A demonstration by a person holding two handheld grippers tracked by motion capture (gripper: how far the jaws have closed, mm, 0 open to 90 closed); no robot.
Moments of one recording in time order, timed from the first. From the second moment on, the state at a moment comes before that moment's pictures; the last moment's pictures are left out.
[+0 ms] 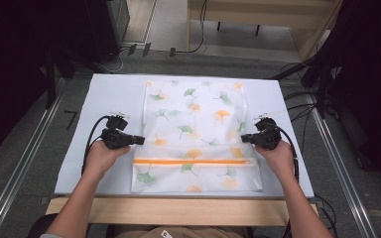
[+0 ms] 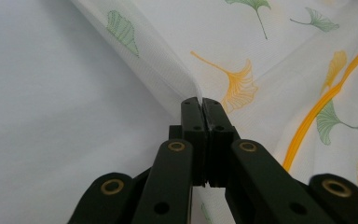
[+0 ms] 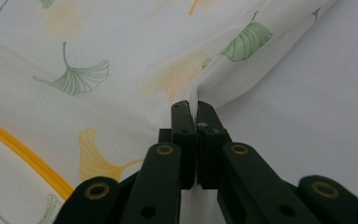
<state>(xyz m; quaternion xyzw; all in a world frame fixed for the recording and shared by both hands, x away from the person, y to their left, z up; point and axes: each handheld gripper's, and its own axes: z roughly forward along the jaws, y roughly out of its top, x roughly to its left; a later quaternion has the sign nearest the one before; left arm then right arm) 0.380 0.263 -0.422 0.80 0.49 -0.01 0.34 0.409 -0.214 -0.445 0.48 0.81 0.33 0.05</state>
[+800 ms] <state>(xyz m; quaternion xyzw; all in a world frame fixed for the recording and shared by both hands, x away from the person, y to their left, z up) 0.377 0.298 -0.418 0.78 0.52 -0.01 0.35 0.414 -0.186 -0.448 0.46 0.83 0.33 0.04</state>
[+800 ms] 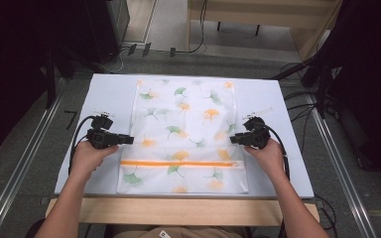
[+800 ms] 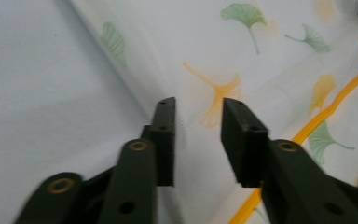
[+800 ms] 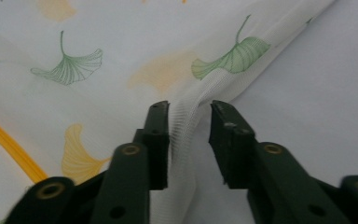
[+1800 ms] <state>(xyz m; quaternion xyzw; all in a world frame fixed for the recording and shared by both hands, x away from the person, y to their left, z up) 0.372 0.236 -0.405 0.82 0.43 0.01 0.37 0.386 -0.188 -0.459 0.45 0.83 0.32 0.04</state>
